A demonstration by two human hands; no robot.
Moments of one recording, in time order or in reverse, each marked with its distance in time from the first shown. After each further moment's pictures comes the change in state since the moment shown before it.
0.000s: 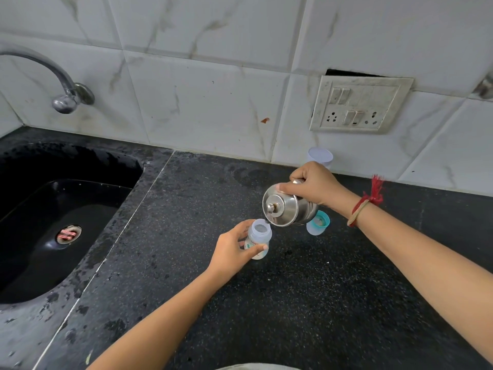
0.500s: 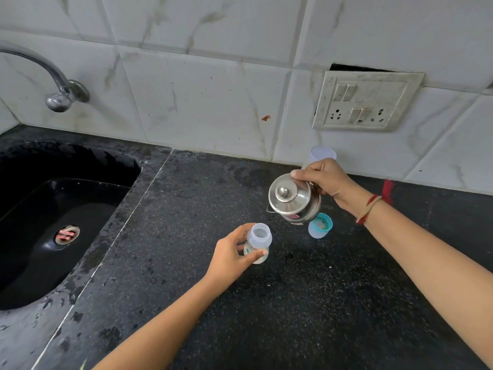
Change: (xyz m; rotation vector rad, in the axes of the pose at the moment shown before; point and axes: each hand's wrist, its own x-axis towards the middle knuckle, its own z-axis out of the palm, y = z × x) left_hand -0.002 0.004 -0.001 -0.008 0.001 0.030; right_hand 0.021 0.037 -0.008 0.489 0.059 0.217
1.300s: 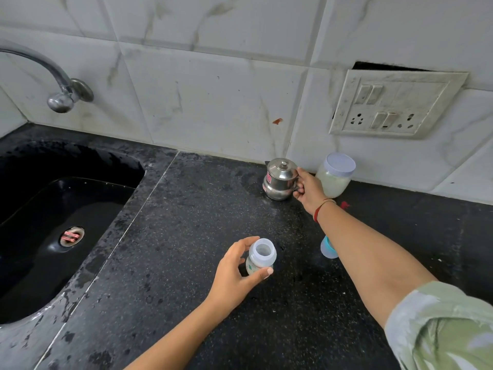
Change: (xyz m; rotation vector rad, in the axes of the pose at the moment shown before) left_hand 0.006 -0.004 0.005 0.031 0.066 -0.054; right_hand 0.127 0.090 0.051 0.686 0.297 0.425
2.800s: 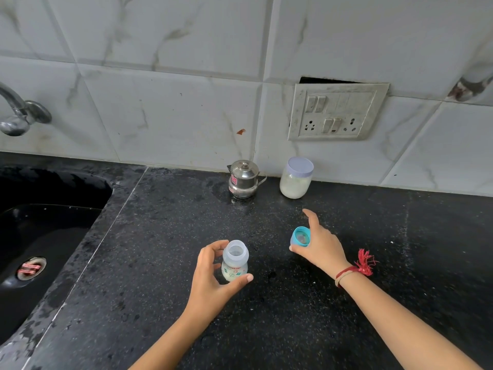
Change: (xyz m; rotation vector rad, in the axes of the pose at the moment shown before) left_hand -0.014 0.014 0.001 -0.051 0.094 0.081; right_hand -0.123 0.041 -0.122 -1.395 0.098 -0.396
